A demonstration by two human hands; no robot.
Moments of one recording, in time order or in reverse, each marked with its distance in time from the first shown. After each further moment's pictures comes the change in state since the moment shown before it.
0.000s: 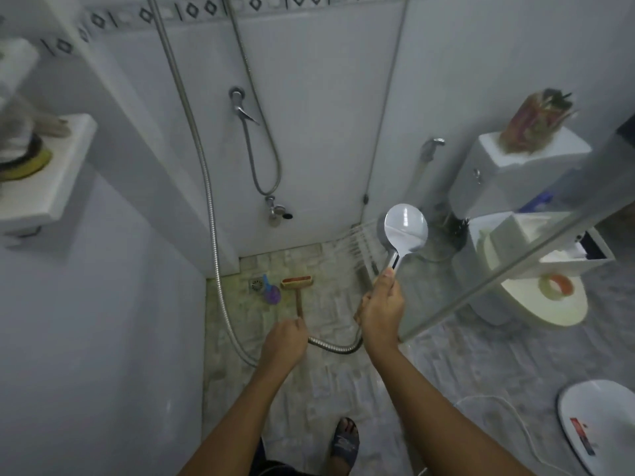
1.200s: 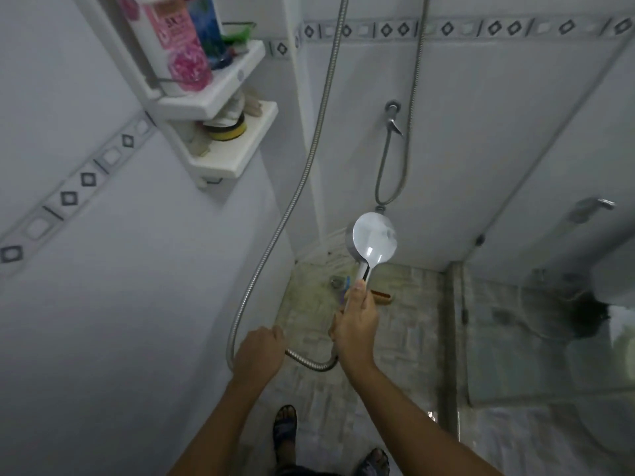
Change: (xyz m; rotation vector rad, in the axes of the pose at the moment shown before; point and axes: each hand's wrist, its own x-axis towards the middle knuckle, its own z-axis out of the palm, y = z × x) left_hand -0.082 -0.161 -0.075 -0.205 0.415 -0.391; right_hand -0.139 0.012 0.123 -0.016 -0.601 0.049
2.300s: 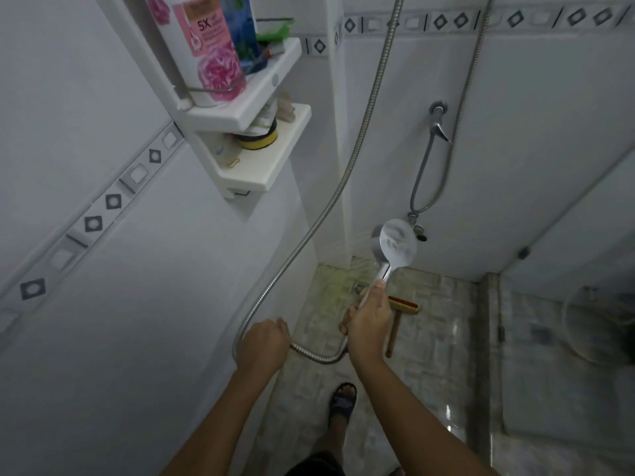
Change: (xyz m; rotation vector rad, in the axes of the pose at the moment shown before) left_hand 0.085 -0.012 -0.035 0.173 0.148 0.025; right_hand 0.058 0.007 0.076 0.158 0.087 0.152
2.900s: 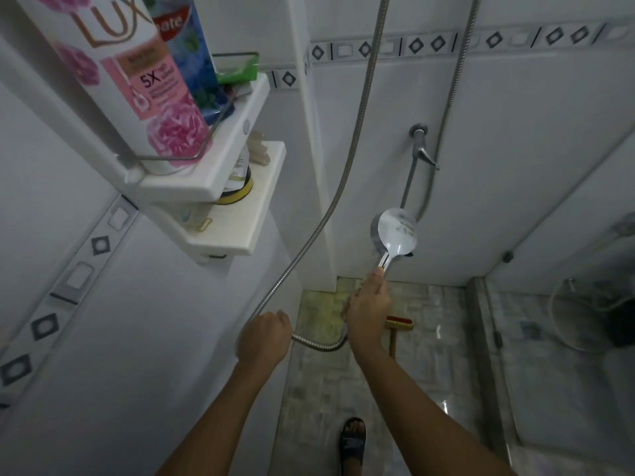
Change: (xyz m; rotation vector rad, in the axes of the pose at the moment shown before) left_hand 0.161 0.048 -0.027 -0.014 -0.017 0.177; right_hand 0.116 -0.011 0.102 -0.033 0.208 -0.125
